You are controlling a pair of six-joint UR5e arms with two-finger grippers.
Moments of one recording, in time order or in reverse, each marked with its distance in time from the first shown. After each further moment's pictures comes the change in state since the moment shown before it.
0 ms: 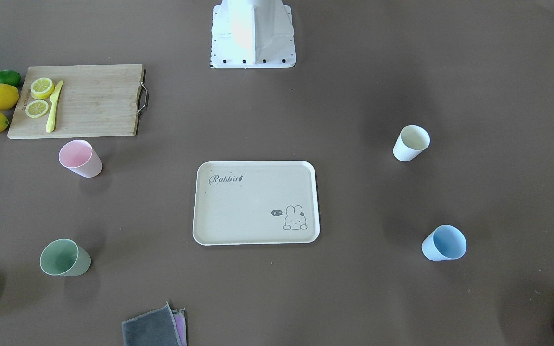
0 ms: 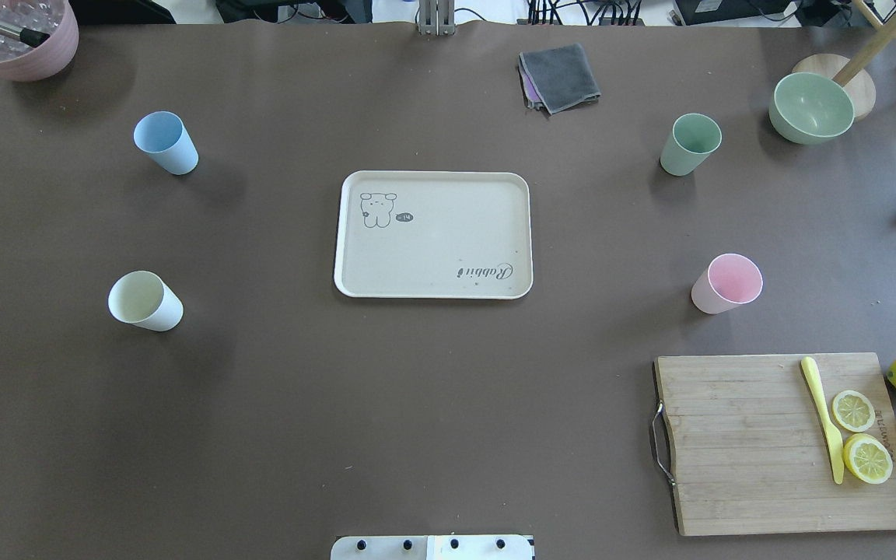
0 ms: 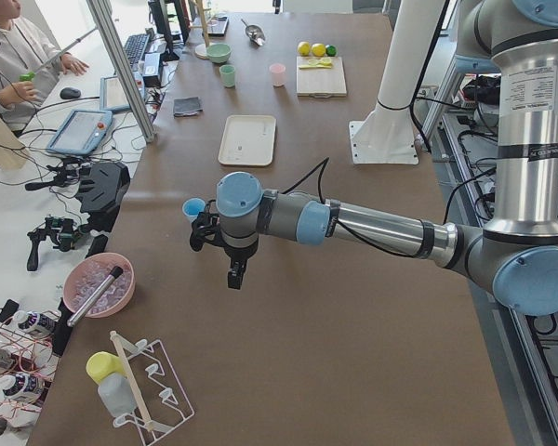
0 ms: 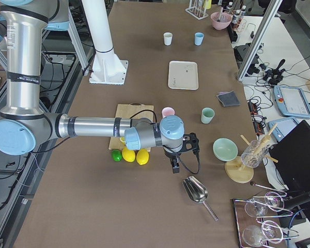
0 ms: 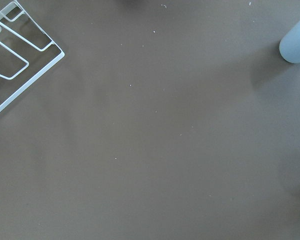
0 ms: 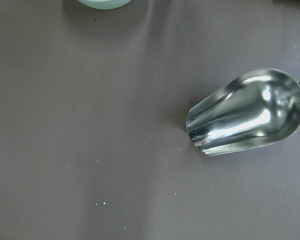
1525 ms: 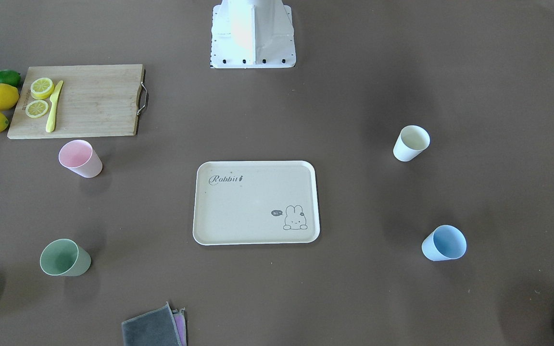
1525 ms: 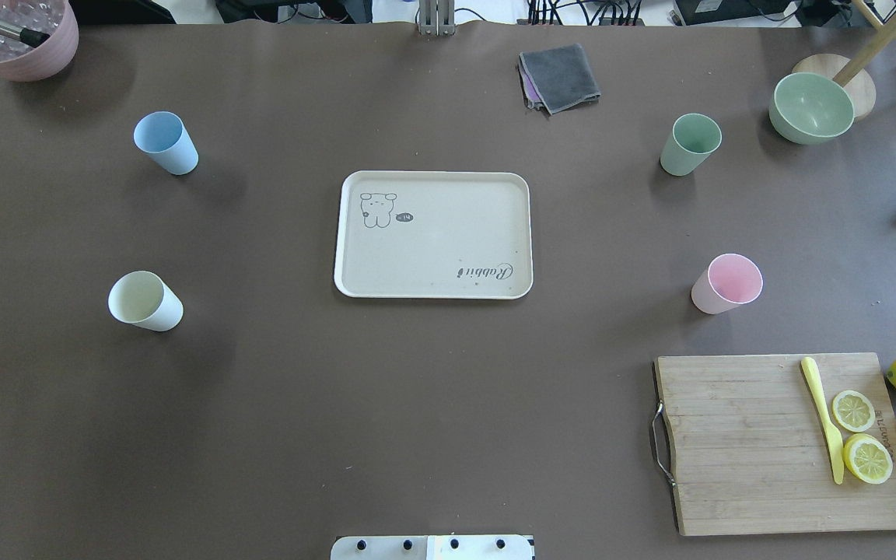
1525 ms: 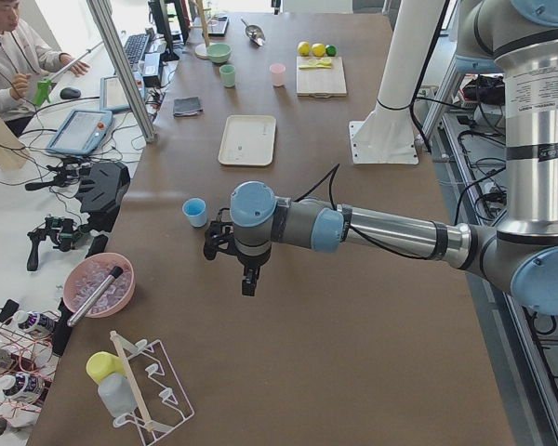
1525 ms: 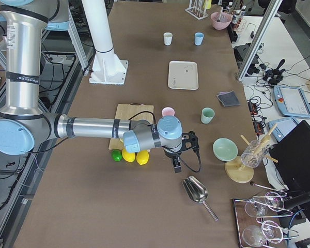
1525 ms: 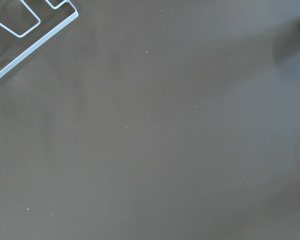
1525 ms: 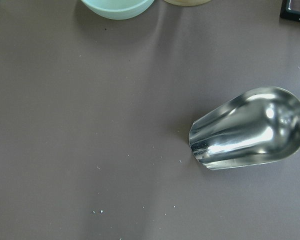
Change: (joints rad) left arm 0.006 0.061 -0.043 -0.011 -0.021 -0.009; right arm -0.004 -0.016 -0.014 0.107 0.002 -0.004
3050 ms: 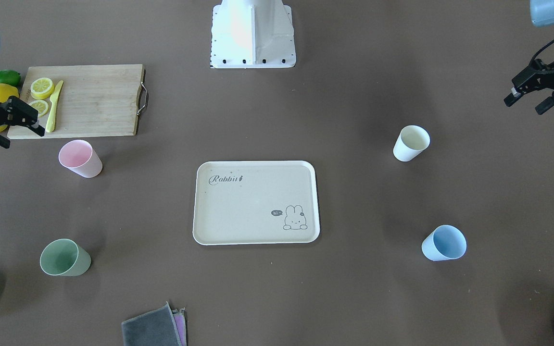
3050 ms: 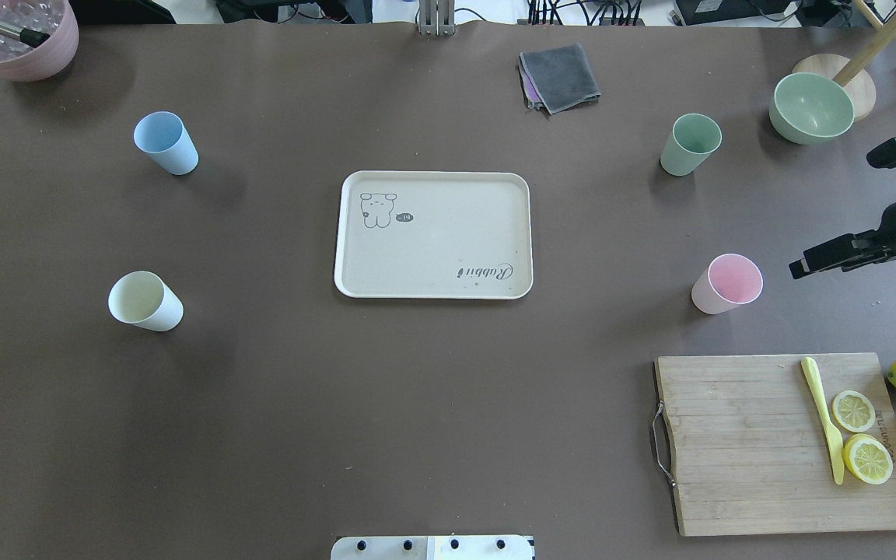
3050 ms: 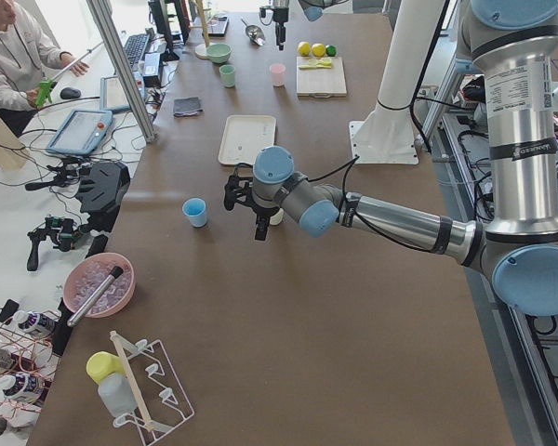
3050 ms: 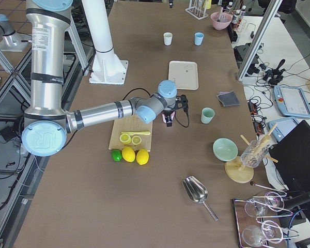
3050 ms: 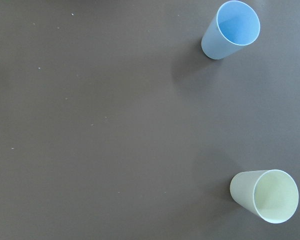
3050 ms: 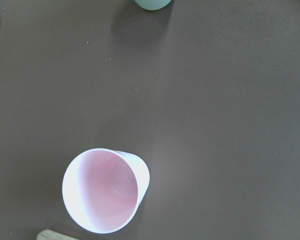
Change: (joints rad) left arm 0.277 0.036 -0.079 -0.459 0.014 -0.581; right arm -0.488 0.052 0.176 0.210 -0.047 0.675
